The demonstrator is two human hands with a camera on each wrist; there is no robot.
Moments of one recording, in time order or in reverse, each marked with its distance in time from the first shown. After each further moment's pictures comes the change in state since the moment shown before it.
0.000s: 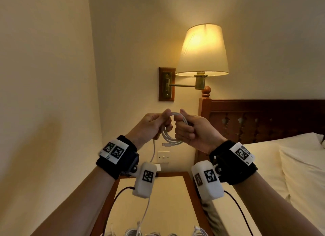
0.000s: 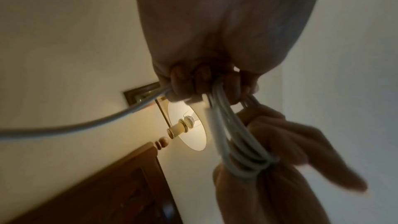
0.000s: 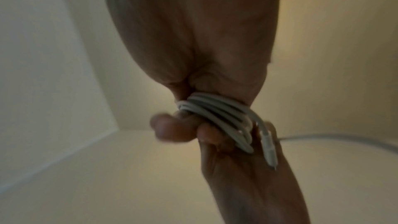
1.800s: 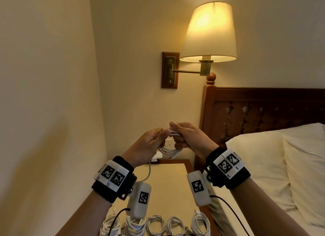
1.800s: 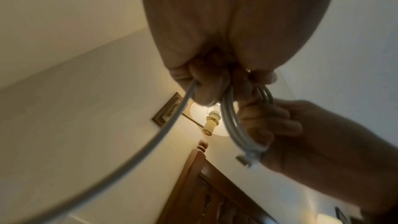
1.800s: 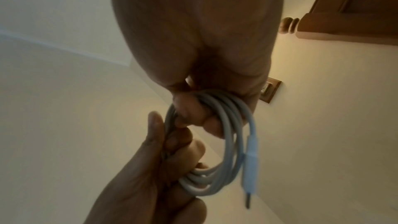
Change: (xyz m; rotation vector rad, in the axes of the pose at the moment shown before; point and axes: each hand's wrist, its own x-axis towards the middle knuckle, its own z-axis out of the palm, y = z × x) left_hand -0.045 -0.062 0.013 0.117 -0.039 -0.006; right_hand 0.004 0.059 -0.014 -0.540 0.177 0.077
